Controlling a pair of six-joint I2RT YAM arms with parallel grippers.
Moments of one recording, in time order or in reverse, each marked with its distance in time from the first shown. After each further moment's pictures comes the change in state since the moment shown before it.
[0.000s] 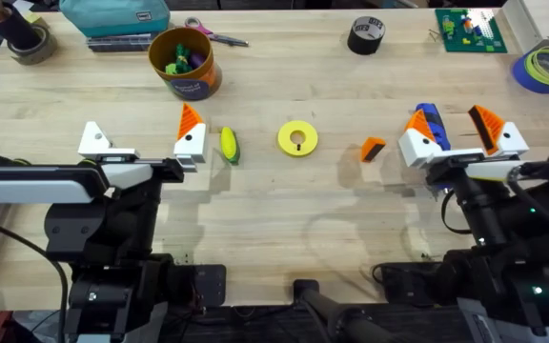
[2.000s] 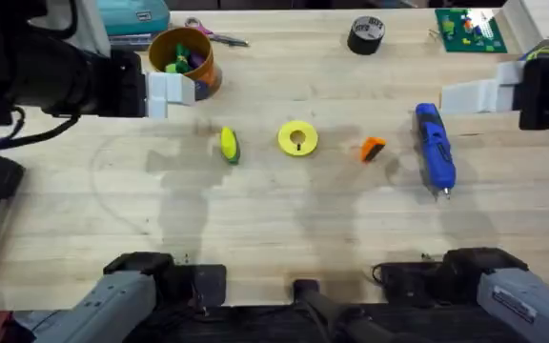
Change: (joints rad) left arm 0.000 1.059 1.172 -1.102 -0.011 0.008; right arm 0.000 0.973 1.223 -1.156 -0.057 -0.004
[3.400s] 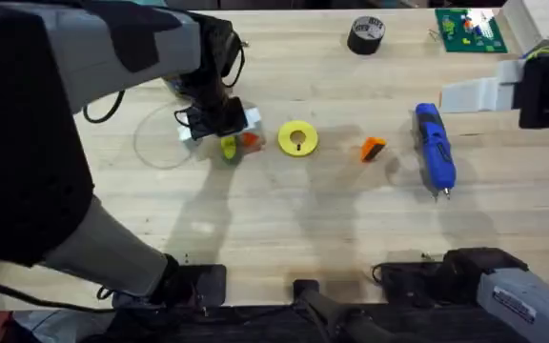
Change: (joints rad) left arm -0.279 0.726 -0.019 0.126 0.072 -0.610; right arm 0.000 0.000 0.000 0.008 0.000 0.000
